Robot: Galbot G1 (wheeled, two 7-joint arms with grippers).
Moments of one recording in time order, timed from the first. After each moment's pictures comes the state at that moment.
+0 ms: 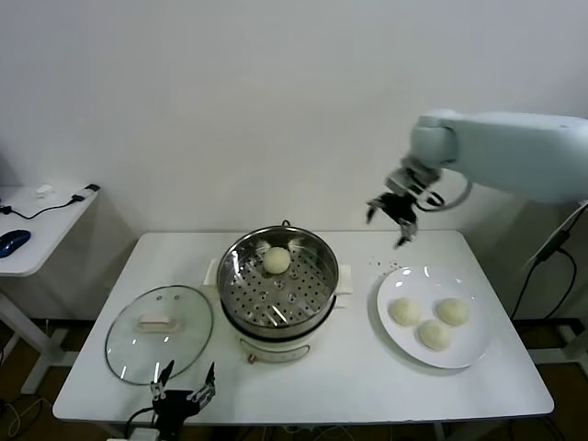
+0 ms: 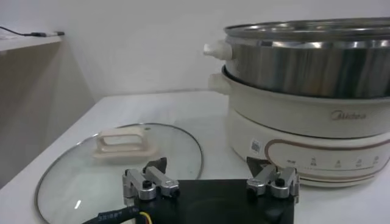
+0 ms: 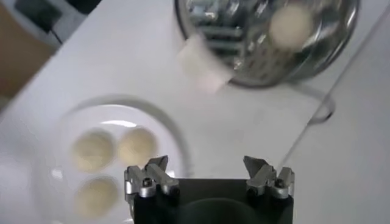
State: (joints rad) left arm 1.76 -1.45 -0.57 -2.00 -0.08 0.13 -0.01; right arm 0.96 0.84 -1.95 1.35 0.57 0.04 -0.93
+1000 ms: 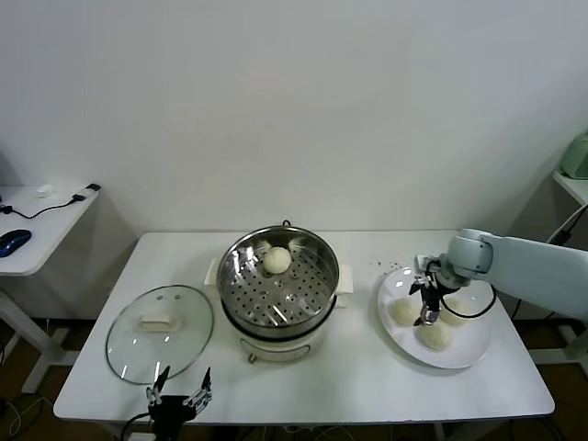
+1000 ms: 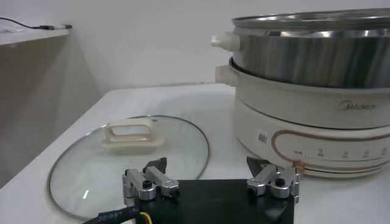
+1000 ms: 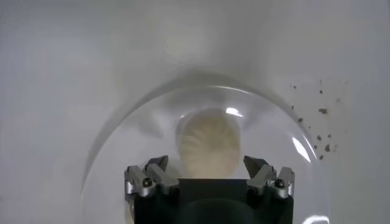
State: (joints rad) left arm 1.78 -1.46 -0.58 -2.00 -0.08 0.13 -0.01; right arm 0.38 0.77 -1.54 1.19 0.54 -0.31 -0.76
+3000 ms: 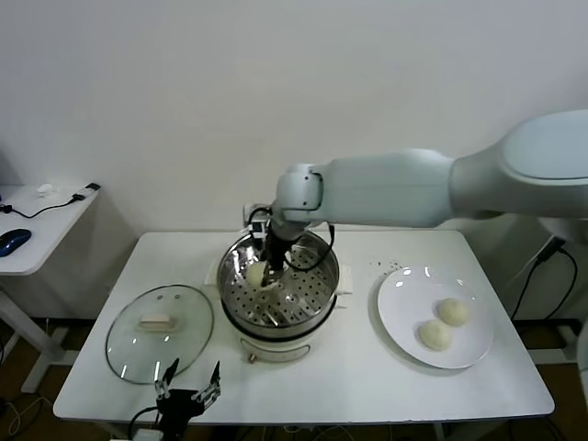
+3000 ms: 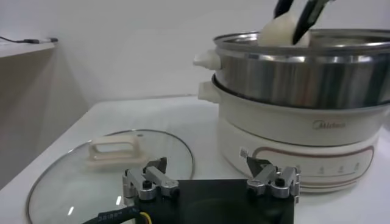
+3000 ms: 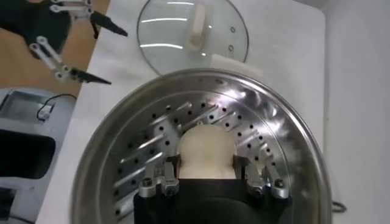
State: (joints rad) left arm 1.77 -1.46 -0.54 -2.04 -0.06 0.13 -0.01; right arm 0.73 1.46 -1.66 1.24 1.09 -0.48 -0.62
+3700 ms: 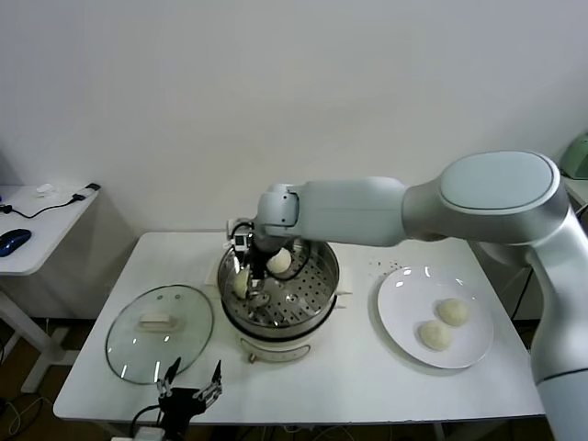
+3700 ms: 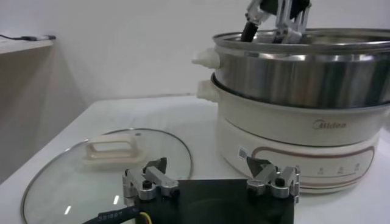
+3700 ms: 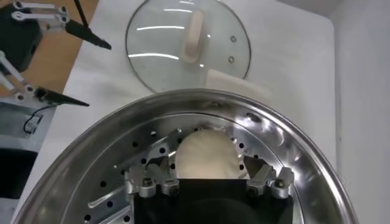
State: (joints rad) left arm 1.77 -1.46 -0.54 -2.04 -0.07 0.13 -0.01; right arm 0.72 1.44 -1.65 1.18 1.04 -0.38 -0.70
